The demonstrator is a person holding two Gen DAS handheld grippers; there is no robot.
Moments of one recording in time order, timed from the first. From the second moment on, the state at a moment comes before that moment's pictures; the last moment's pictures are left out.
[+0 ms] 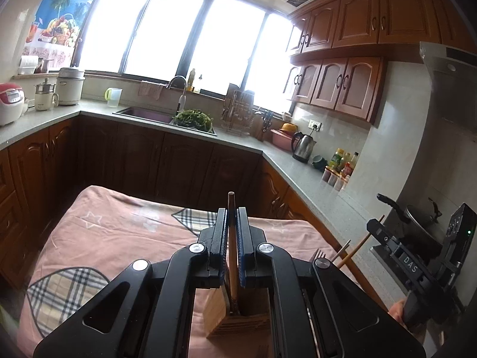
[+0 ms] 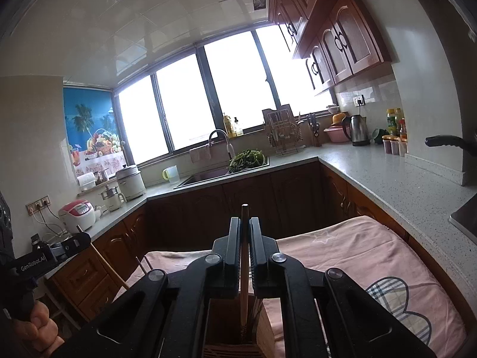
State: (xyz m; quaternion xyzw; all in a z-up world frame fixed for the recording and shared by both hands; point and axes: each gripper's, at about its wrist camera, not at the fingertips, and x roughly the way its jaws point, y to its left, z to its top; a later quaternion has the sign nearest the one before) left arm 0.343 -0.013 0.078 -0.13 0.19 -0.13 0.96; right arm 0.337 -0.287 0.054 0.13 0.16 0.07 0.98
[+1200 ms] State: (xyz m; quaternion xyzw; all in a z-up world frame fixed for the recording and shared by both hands) left arm 0.371 -0.034 0.027 -0.12 0.26 -0.11 0.95; right arm 0.358 -0.285 0.008 0.15 0.22 0.08 0.96
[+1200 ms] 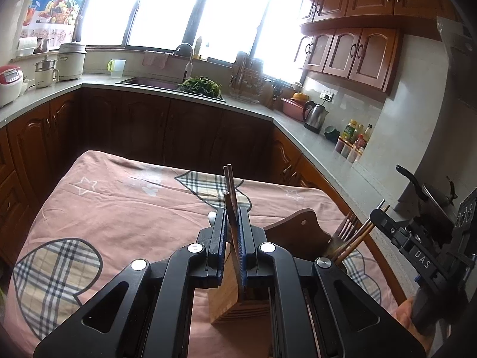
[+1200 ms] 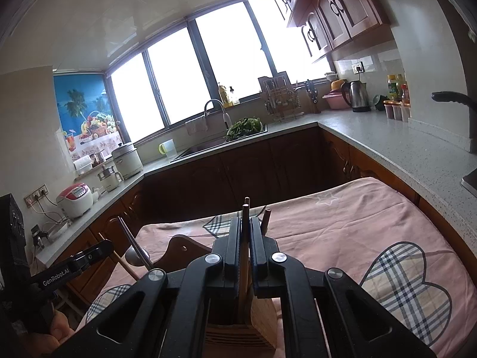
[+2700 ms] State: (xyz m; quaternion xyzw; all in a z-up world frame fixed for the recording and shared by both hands) left arm 0.300 -0.014 0.031 -0.11 0.28 -0.07 0.95; right arm 0.288 -0.297 0.029 0.17 0.19 0.10 0.96
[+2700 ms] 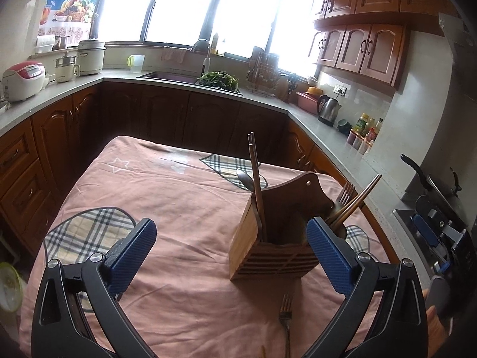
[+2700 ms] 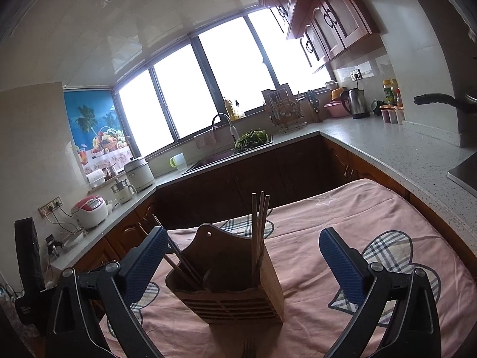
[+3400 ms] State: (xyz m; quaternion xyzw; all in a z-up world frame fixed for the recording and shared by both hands) left arm 0.182 0.004 0.029 -0.12 0.27 -0.08 0.95; right arm 0.180 -0.285 0.028 0.16 0.20 0.14 0.96
